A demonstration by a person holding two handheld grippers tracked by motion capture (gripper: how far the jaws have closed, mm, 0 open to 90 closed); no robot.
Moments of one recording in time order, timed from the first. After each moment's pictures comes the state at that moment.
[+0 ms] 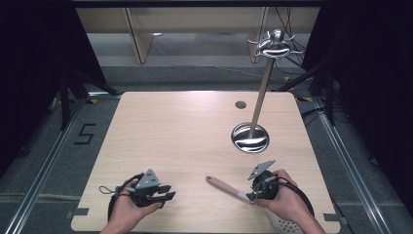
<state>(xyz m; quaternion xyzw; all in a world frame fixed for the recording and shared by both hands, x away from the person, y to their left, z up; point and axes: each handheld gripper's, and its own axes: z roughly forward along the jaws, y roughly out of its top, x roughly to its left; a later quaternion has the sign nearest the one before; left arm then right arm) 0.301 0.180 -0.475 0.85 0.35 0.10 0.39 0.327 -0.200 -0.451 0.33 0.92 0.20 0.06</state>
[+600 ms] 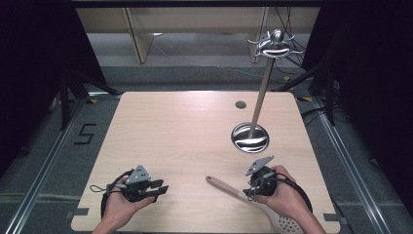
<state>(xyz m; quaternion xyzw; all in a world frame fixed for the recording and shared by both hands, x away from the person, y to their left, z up) 0.315 0.193 -0.477 0.83 0.36 0.11 0.41 0.331 -0.194 -0.439 0.32 0.92 0.22 0.07</state>
